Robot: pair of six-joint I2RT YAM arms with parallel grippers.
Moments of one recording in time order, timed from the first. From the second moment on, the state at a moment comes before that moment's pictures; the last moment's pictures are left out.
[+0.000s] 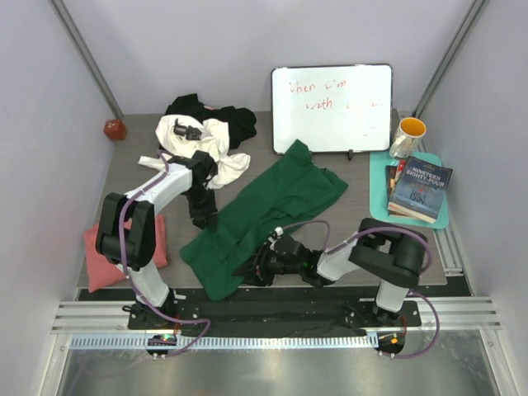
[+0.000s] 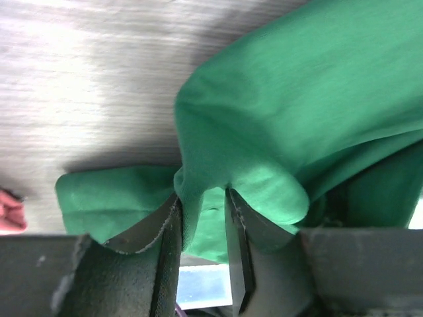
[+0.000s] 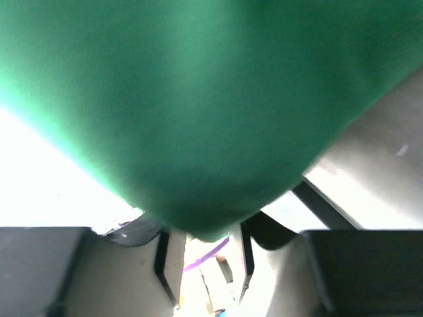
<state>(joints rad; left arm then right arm) -0.31 1.74 1.23 -1.02 0.12 -0.49 1.13 1.81 0.47 0.94 -0.26 1.80</state>
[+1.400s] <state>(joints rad) -0.54 2.00 1.54 -1.06 0.00 -0.42 0.45 1.81 1.39 -0.65 0.27 0.67</state>
